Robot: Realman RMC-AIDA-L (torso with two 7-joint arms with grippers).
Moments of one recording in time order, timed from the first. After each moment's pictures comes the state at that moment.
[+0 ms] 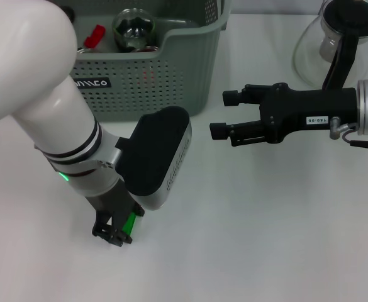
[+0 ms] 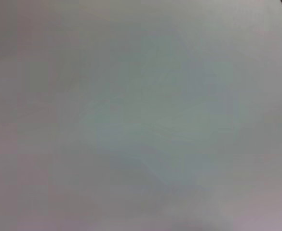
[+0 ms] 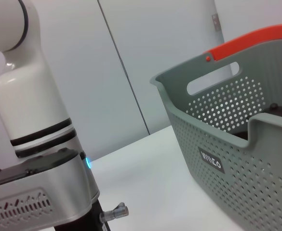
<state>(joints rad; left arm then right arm) -0.52 -2.17 1.69 1.35 2.70 1.64 -1.73 0.66 2.06 -1.03 -0.59 -1.80 -1.49 1.54</state>
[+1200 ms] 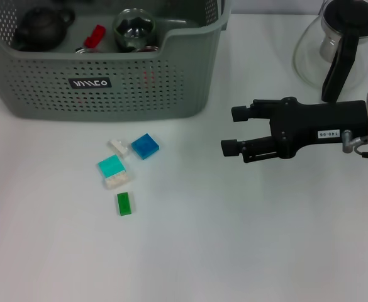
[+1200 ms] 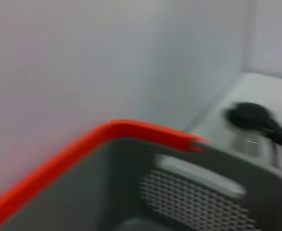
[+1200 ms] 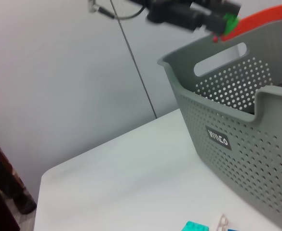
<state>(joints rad) -0.67 -2.03 0.72 1.45 2.34 1.64 -2.04 0.65 2.04 -1.04 -0.57 -1.82 -1.53 1.53</state>
